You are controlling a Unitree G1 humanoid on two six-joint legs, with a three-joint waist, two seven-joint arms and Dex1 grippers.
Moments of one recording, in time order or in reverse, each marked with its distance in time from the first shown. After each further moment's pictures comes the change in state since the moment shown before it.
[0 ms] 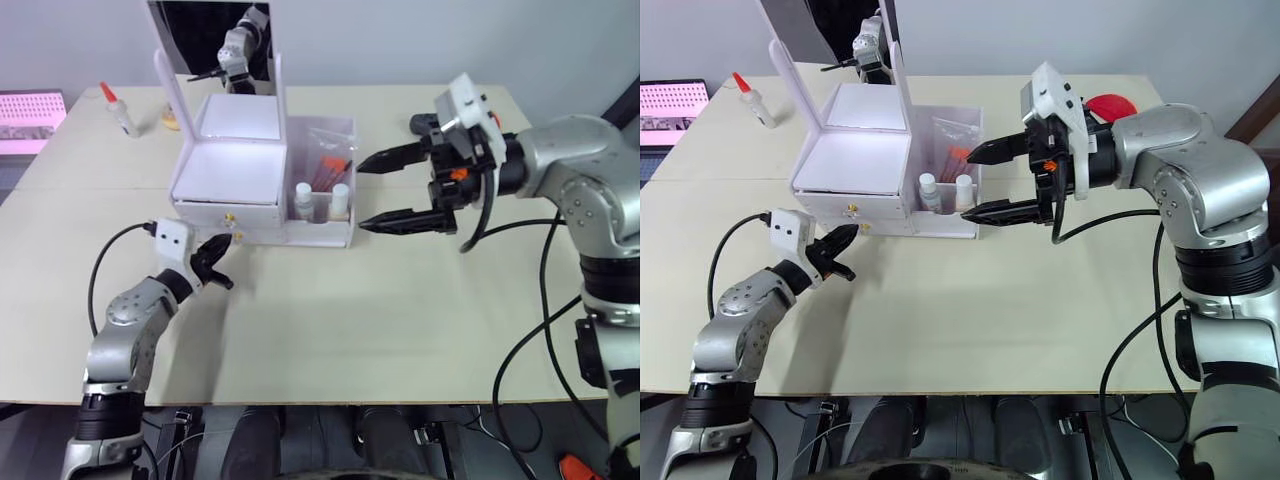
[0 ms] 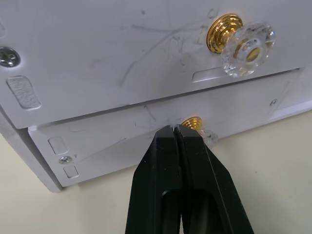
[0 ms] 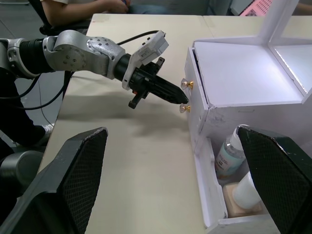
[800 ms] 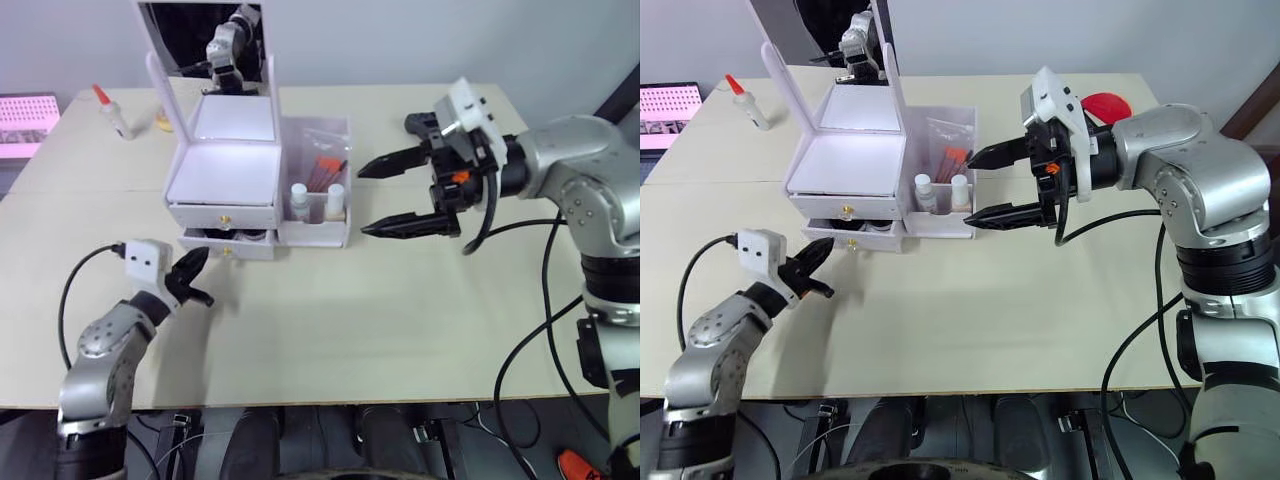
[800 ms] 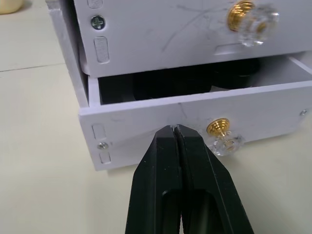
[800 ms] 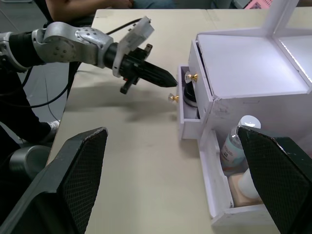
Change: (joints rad) left arm 0.127 -0.007 0.080 -0.083 -0.023 -0.020 0.010; right arm -0.002 -0.008 0.002 0.001 -0.007 0.012 0.039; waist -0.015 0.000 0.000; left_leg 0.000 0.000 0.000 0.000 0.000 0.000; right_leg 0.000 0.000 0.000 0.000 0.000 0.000
